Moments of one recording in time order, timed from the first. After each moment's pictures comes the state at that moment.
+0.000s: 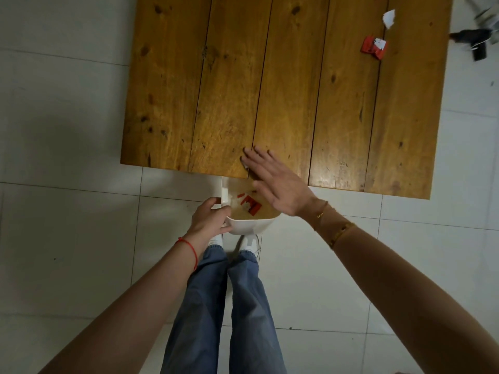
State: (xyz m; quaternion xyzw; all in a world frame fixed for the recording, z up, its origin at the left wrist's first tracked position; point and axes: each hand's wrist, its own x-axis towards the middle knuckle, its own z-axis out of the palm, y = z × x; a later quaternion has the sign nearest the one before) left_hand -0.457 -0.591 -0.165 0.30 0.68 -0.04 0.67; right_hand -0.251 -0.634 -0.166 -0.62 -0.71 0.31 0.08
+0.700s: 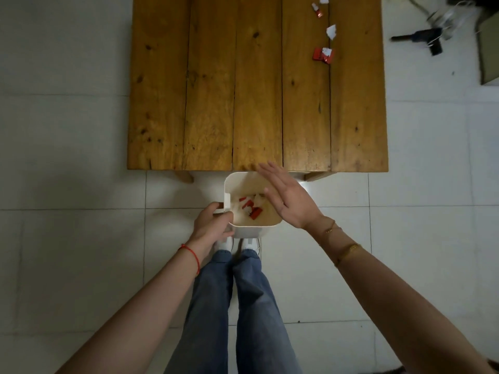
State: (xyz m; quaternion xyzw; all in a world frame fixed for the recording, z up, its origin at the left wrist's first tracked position) left_hand -0.457 -0.641 -0.087 0.37 0.65 -0.04 0.66; right_hand -0.259 -0.727 -0.085 -0.72 -0.57 0.34 0.21
